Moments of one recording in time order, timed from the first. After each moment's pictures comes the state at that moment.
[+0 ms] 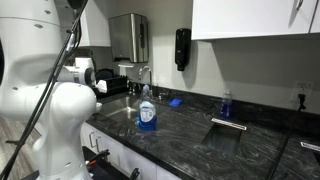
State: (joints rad) arm 0.49 0.05 0.42 -2.59 0.06 2.87 -1.74
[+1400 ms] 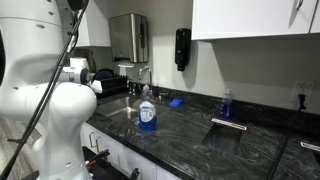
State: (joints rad) arm 0.50 0.07 0.47 -2.58 0.07 2.88 -1.75
